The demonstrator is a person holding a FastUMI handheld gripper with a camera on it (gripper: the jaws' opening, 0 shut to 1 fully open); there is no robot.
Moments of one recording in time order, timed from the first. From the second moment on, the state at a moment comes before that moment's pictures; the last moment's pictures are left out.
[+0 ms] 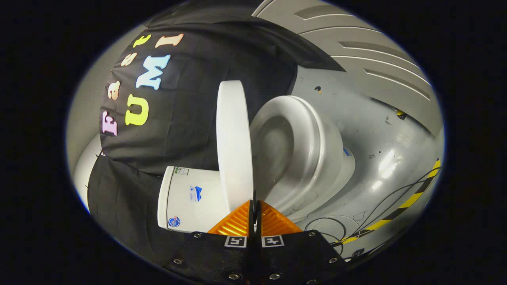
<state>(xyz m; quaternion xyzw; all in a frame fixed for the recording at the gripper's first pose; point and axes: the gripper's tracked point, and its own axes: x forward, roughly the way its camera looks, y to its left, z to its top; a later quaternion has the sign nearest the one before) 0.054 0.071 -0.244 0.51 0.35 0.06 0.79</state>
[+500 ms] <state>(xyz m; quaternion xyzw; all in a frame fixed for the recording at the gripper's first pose) 0.056 0.091 -0.204 0.45 0.33 0.05 0.83</state>
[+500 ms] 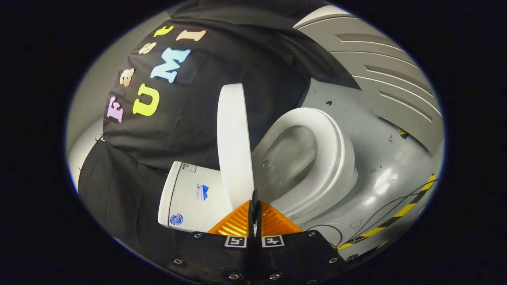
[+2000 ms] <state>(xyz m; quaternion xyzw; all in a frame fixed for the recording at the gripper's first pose) 0.058 0.146 -0.131 0.28 0.28 0.01 0.92</state>
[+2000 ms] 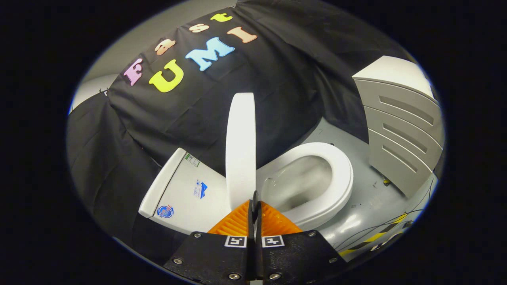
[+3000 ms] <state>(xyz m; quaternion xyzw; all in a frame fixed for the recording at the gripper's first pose) 0.061 0.217 -0.091 0.15 0.24 0.03 0.96</state>
